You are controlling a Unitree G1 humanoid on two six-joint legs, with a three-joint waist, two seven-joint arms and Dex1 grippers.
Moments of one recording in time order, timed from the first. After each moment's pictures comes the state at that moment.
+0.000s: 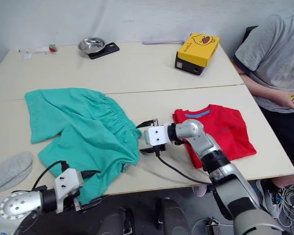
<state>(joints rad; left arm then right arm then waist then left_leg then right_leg) 0.45 0.68 0.18 -0.63 -0.19 0.37 -0.83 -0.79 -0.35 0.41 0.55 -0.15 -0.43 1.07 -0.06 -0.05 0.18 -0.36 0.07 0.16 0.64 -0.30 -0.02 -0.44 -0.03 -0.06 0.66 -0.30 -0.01</state>
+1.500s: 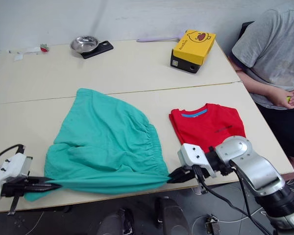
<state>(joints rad) 0.39 1.08 0.47 -0.21 -0.48 0.29 -1.43 -0.29 -0.89 0.22 -0.40 0.43 0.48 1.45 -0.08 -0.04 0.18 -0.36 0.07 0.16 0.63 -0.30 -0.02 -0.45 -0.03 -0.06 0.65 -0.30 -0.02</state>
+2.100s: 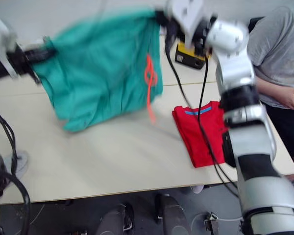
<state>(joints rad) -1.34 0.87 0.09 0.94 -0.12 -0.09 -0.77 -1.55 -0.46 0.13 0.97 -0.03 -0.43 0.61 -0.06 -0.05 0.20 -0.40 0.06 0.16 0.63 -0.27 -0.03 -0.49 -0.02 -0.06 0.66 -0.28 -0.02</state>
